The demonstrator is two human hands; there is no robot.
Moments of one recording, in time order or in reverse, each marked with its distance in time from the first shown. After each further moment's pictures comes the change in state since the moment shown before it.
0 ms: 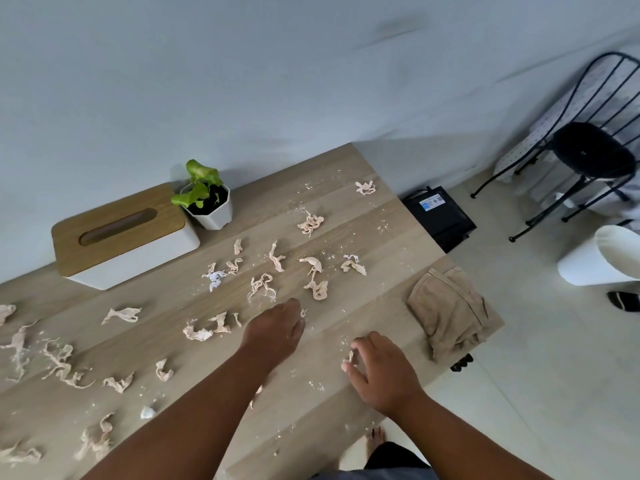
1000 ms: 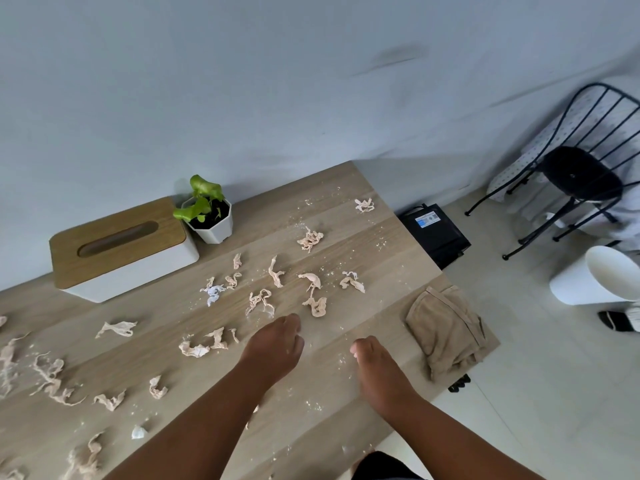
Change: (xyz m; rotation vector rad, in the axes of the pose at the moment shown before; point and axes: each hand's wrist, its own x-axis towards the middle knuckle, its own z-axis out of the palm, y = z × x) left_hand 0.004 0.008 -0.010 -0.067 -0.033 0.005; right_hand 0.028 -0.005 -0.012 0.010 -0.166 0.122
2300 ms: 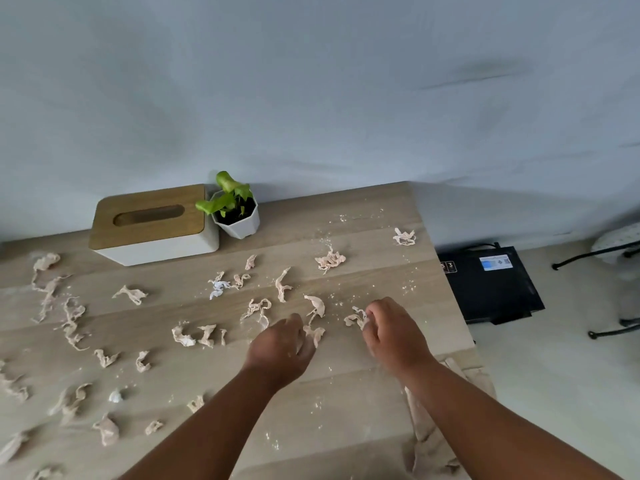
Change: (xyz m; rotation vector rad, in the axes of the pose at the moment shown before) left_hand 0.050 0.045 0.020 -0.057 0.204 -0.377; right_hand 0.152 0.055 -0.094 0.057 0.140 -0.348
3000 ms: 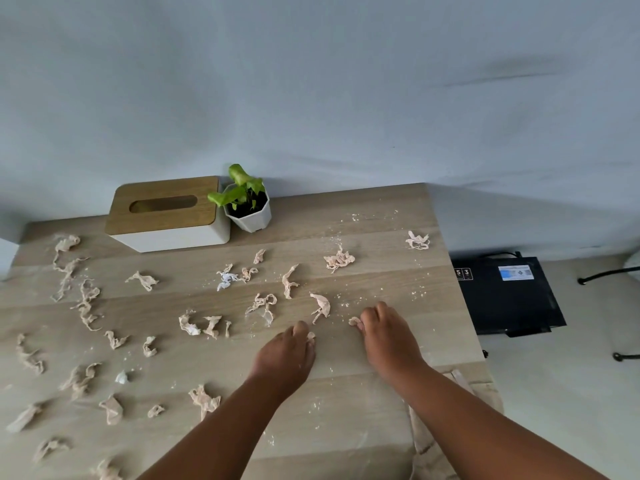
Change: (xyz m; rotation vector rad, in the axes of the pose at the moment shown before) left_hand -0.016 0.001 0.026 0.128 0.039 0.008; right_hand 0.011 0.000 0.025 -0.276 -0.002 -0.179
